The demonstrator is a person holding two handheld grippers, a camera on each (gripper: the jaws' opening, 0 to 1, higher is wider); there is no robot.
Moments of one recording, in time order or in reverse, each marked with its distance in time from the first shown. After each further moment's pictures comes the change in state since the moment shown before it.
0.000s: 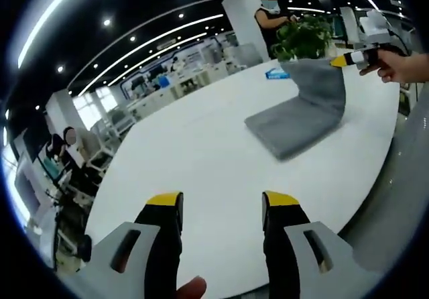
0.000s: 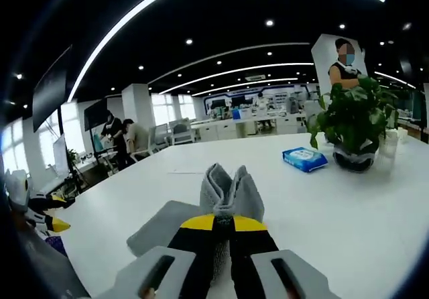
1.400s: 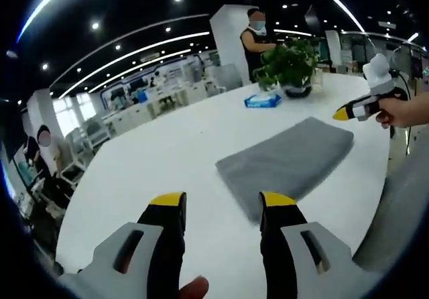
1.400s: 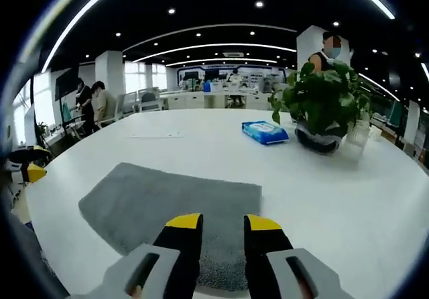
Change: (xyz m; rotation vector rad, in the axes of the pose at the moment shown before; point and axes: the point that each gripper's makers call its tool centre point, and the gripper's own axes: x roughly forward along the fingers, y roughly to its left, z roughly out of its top) left arm 0.070 -0.052 0.082 -0.049 -0.132 -0.182; right arm -0.003 -0.073 -0.051 -0.074 0.206 -0.216
